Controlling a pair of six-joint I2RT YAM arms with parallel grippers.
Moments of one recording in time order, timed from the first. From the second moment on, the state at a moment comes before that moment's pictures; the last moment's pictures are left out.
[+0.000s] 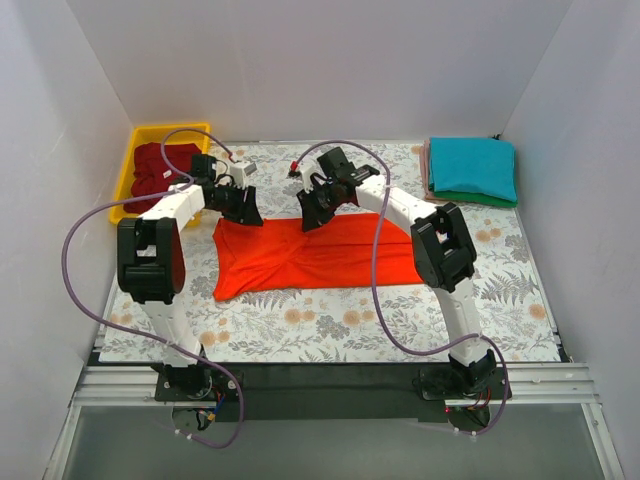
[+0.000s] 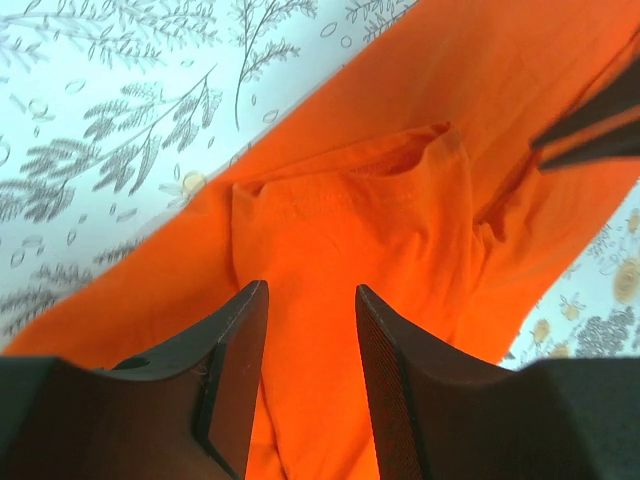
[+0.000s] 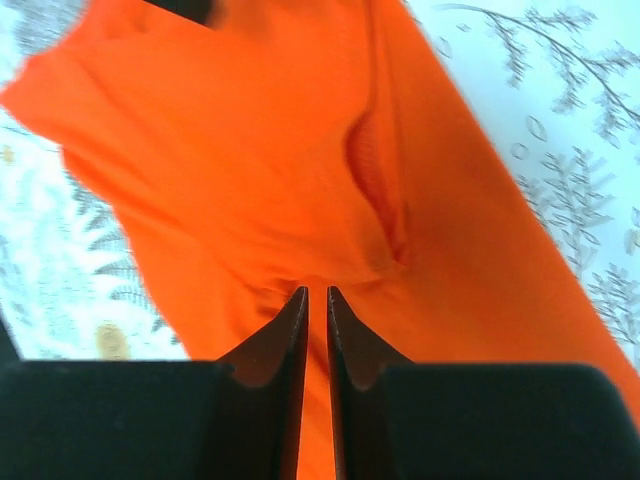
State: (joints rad) left arm -0.02 1.90 1.36 -0.54 0.70 0.29; right arm 0.64 2.22 1.86 -0.60 -0.57 -0.12
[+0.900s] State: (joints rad) left arm -0.12 2.02 1.44 -0.49 0.56 0.35; right arm 0.66 2.38 1.88 -0.53 -0.73 -0.02
